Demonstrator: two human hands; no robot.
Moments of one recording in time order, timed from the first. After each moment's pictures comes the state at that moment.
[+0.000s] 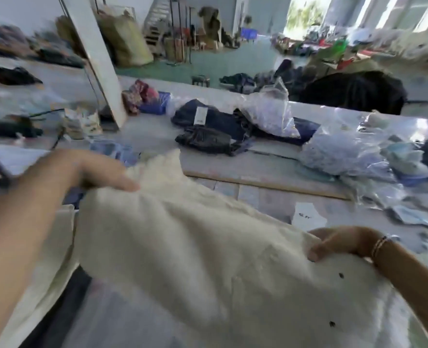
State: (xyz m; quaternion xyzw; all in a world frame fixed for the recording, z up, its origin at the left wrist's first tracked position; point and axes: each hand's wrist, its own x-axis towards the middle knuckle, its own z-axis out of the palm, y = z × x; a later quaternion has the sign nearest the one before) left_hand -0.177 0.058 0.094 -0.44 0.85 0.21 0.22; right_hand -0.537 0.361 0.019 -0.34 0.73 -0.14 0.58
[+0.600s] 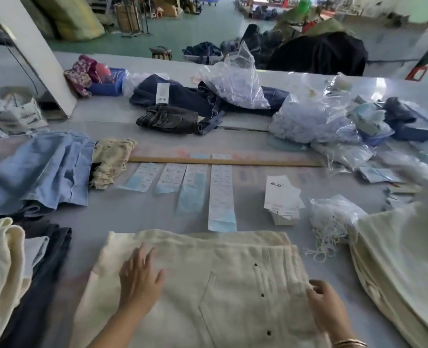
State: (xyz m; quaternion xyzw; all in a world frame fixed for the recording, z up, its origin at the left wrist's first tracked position) left_hand -0.227 0.195 -0.196 -0.46 0.87 0.16 -0.03; right_hand -0.489 0.477 -0.183 -0.07 0.93 -0.29 0.22
